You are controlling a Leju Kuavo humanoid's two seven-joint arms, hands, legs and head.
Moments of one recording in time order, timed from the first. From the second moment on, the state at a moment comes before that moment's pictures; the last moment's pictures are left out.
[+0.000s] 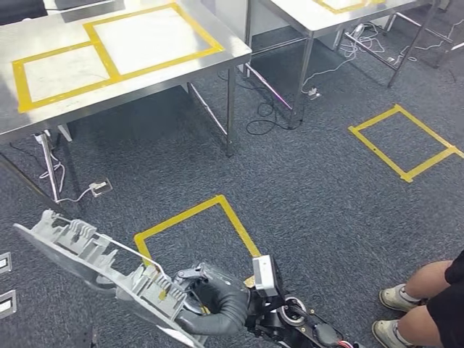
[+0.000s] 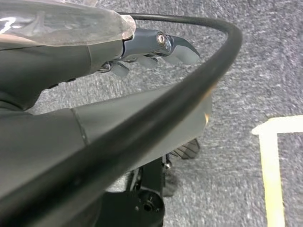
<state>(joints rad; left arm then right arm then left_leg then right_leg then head) -0.10 0.14 -0.92 -0.21 1.39 0.20 -0.25 -0.37 0.01 1.04 -1.48 -0.41 0.52 -0.37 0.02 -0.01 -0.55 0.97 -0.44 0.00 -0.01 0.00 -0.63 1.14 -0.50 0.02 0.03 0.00</state>
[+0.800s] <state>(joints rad) -0.10 0.14 -0.92 -0.21 1.38 0.19 -0.26 -0.37 0.01 1.01 -1.48 -0.43 0.49 -0.37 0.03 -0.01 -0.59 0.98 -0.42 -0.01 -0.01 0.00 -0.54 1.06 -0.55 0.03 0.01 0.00</state>
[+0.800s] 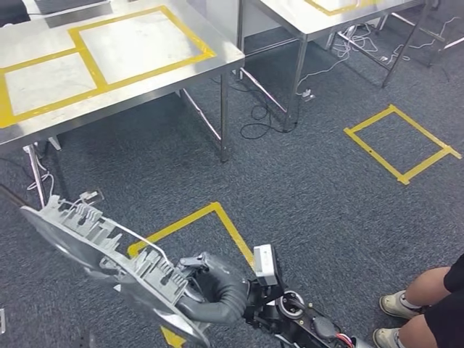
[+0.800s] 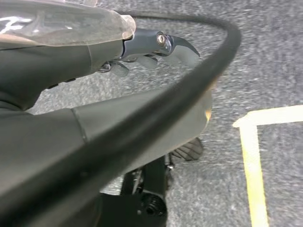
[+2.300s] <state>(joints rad) -0.10 0.14 -0.92 -0.21 1.37 0.20 -0.26 -0.36 0.00 1.00 -1.47 -0.37 0.48 -0.36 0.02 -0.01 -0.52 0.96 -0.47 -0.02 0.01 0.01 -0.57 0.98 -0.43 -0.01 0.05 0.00</state>
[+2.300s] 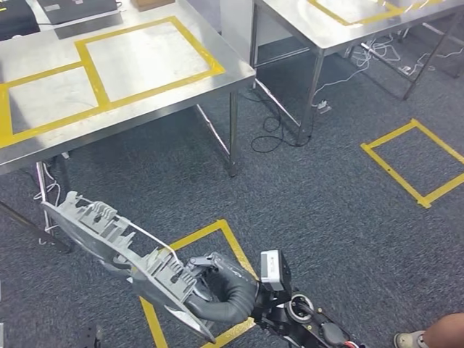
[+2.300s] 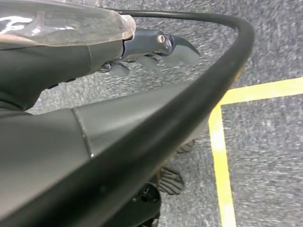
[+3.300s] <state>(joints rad) -0.10 0.14 -0.92 -0.21 1.37 0.20 -0.26 -0.37 0.00 1.00 -1.46 -0.36 0.48 -0.37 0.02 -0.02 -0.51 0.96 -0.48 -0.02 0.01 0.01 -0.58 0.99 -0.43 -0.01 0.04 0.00</state>
